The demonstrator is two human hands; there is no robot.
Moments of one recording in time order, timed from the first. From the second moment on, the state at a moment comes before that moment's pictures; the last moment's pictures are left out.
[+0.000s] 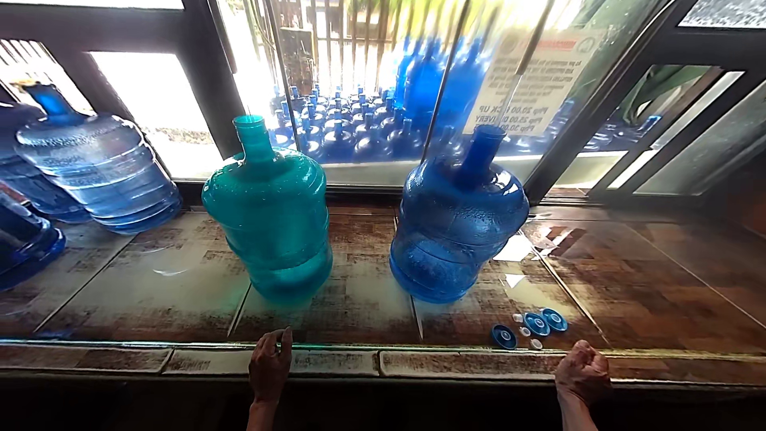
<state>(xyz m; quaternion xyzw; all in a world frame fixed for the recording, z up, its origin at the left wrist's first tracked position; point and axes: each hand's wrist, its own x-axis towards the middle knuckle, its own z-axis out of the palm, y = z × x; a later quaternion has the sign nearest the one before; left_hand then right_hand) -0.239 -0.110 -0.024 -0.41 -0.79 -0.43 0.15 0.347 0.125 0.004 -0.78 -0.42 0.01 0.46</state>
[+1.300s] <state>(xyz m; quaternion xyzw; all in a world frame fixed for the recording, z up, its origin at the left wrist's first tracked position) -0.238 -0.110 -0.021 -0.41 -0.79 -0.43 0.15 0.341 0.121 0.012 -0.79 -0.41 0.02 0.46</state>
